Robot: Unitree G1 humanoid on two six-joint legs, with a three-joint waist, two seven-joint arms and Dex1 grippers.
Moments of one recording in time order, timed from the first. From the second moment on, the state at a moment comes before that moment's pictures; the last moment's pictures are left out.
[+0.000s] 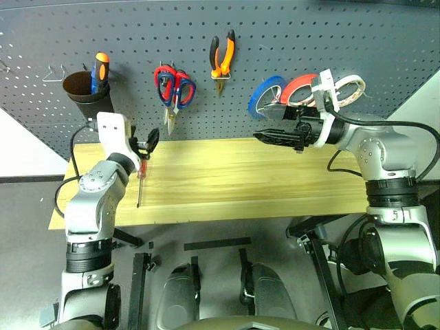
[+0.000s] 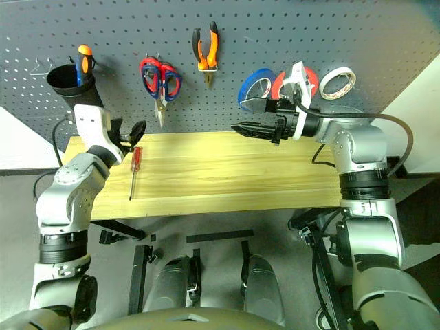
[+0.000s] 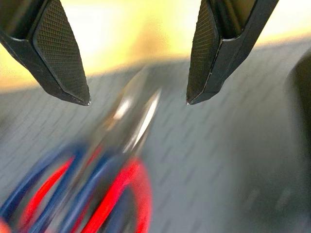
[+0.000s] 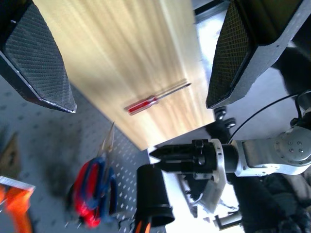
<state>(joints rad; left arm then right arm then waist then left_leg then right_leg) -0.36 0.38 0.22 -0.21 -0.32 0.72 -0.15 -0.84 -0.55 0.00 0.25 0.47 0.61 1.22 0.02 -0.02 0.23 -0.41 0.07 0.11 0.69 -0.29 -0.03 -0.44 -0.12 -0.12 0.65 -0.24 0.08</state>
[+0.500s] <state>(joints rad) -0.50 0.46 0.27 0.17 -0.24 0.94 -0.06 -1.03 -0.33 0.24 0.56 0.25 0.52 1.16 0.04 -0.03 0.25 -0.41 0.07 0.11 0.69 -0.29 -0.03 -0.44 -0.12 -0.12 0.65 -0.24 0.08</state>
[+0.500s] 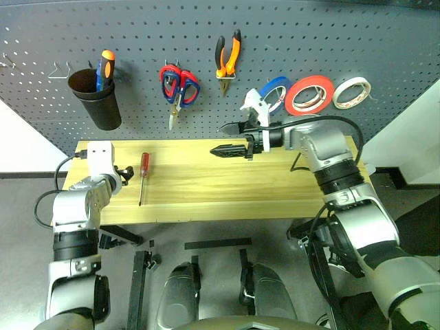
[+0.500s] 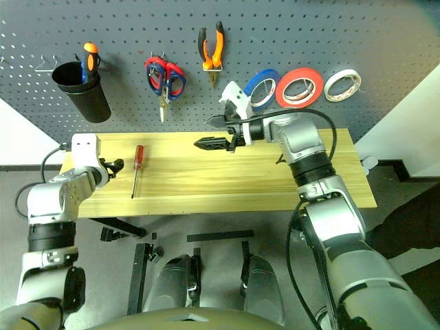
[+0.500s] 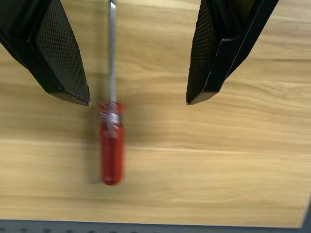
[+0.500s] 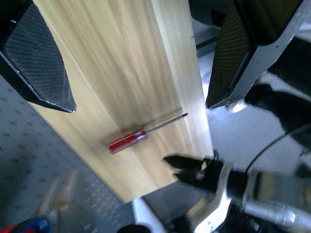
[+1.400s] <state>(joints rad) -0.89 0.45 0.24 0.86 -0.17 0.56 -0.11 -1.11 -0.18 0.22 0.83 0.13 0.25 1.13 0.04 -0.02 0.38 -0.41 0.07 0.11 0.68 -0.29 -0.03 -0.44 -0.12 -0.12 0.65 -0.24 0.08</state>
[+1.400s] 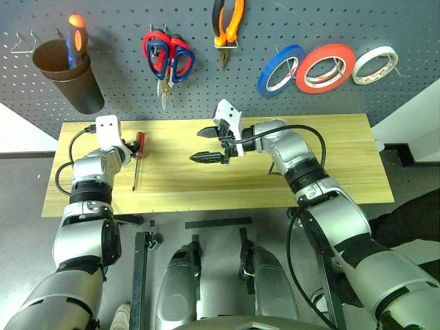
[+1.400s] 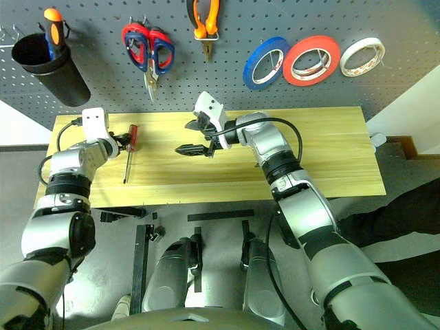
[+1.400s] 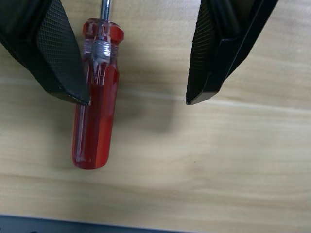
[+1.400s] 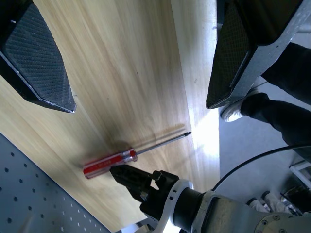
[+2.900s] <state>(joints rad) -0.99 0.38 0.27 1.07 -0.17 0.40 -0.05 -1.06 -0.25 0.22 0.74 0.12 0.30 1.16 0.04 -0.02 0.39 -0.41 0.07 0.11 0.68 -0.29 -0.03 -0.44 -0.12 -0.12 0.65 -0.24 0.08</state>
